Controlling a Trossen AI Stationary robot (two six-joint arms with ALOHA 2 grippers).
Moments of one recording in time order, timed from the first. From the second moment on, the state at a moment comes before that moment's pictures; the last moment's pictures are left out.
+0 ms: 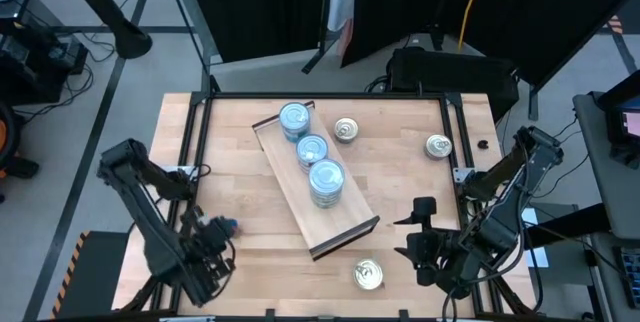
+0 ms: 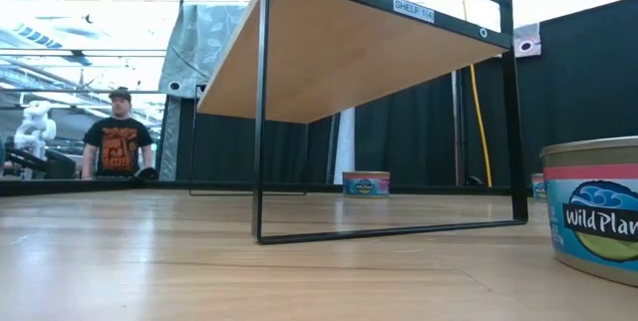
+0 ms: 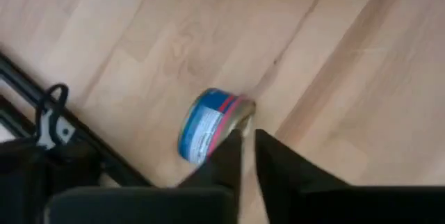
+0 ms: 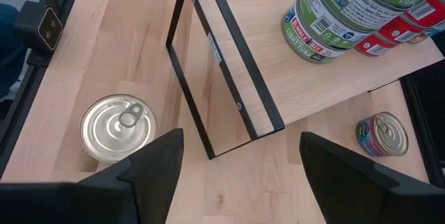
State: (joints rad) left arm -0.94 1.62 1.41 -1.57 -0.34 -1.56; right arm 0.89 1.46 1.39 -1.11 0.71 0.62
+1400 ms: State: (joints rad) left arm -0.82 1.39 0.85 -1.11 -0.15 -1.06; right arm 0.91 1.46 1.39 -1.11 0.71 0.63
